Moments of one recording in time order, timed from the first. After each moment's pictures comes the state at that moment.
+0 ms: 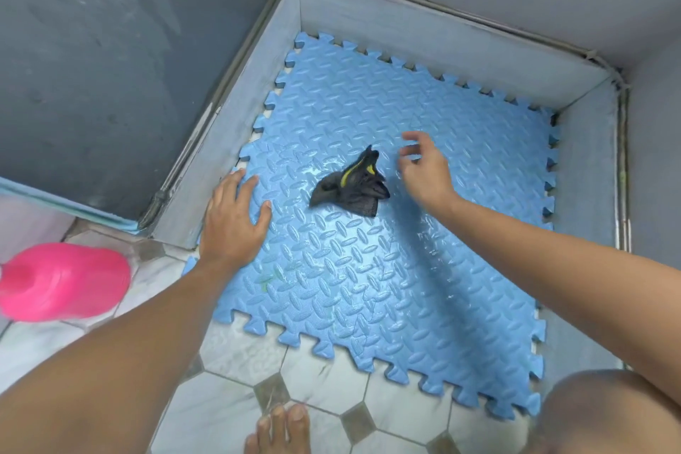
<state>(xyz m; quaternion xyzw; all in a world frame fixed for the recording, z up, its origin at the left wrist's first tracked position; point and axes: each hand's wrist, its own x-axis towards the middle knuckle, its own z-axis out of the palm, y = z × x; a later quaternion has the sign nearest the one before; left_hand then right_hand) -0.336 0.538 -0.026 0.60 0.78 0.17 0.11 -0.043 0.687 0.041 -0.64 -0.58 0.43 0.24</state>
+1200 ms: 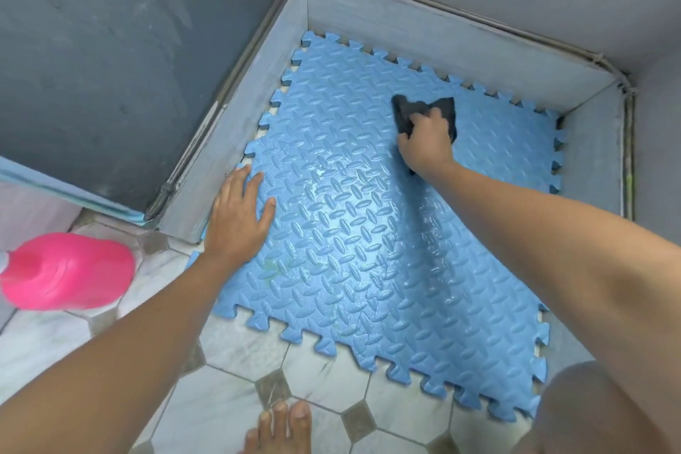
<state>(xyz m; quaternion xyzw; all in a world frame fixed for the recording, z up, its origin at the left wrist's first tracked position) -0.338 0.537 -0.032 0.62 0.76 0.18 0.12 -0.049 0.756 0.009 -0.67 -0.72 0.15 0.08</state>
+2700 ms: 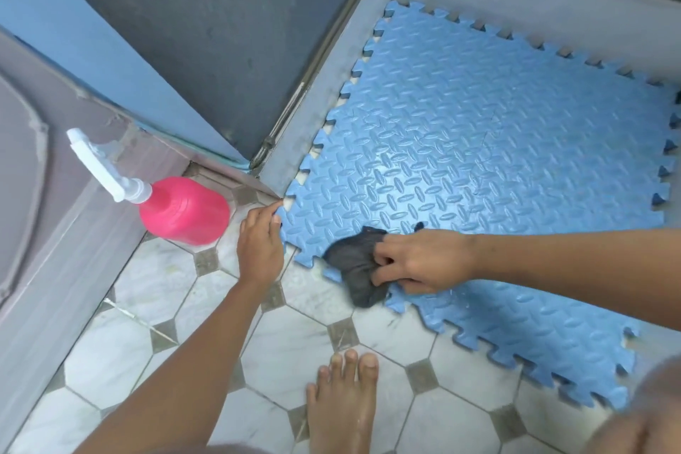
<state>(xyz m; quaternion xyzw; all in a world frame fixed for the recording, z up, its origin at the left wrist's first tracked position) -0.377 0.403 -0.036 0.41 0.85 0.26 0.20 -0.089 0.549 0.024 0.07 -0.97 0.19 -0.12</state>
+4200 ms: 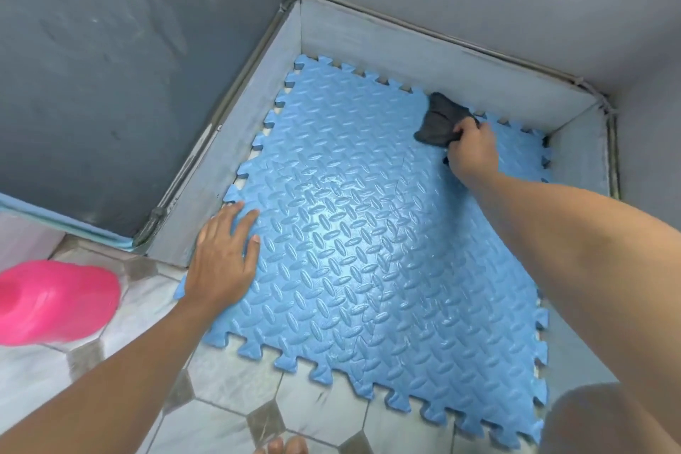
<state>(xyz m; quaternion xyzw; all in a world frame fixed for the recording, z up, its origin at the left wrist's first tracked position) -0.342 0.511 -0.032 0.64 0.75 0.15 0.10 0.038 0.803 0.001 -0.72 -0.68 0.10 0.11</state>
